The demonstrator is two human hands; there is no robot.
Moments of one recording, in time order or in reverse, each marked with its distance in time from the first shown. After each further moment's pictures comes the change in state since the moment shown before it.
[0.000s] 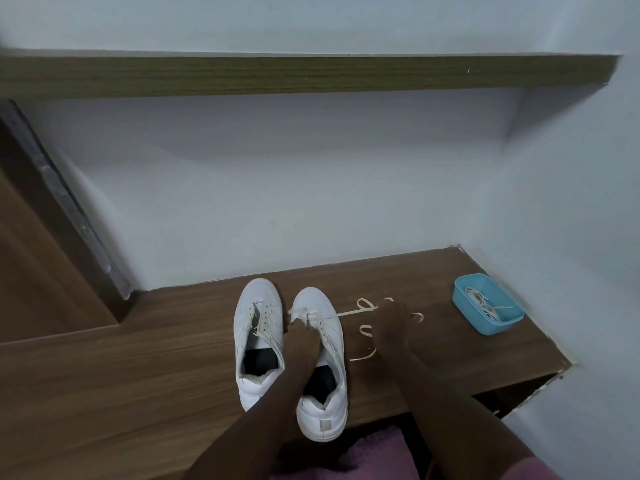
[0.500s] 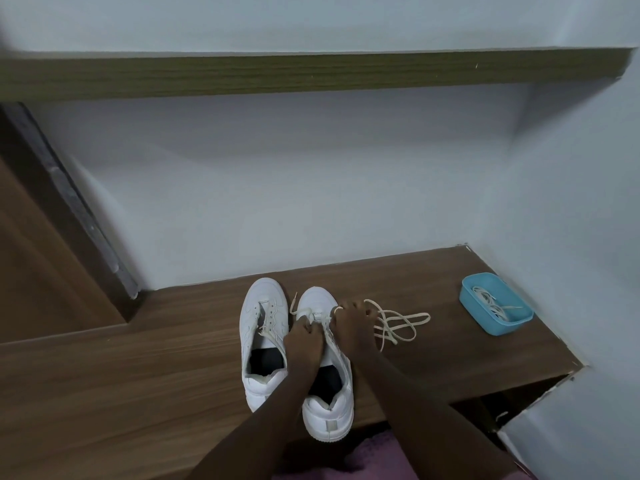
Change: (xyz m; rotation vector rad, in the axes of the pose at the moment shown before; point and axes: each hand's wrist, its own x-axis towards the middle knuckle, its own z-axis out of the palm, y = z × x) left_hand -0.004 -0.006 0.002 -0.214 0.123 0.065; right_hand -0.027 -0.051 0.019 -0.031 -0.103 -0.414
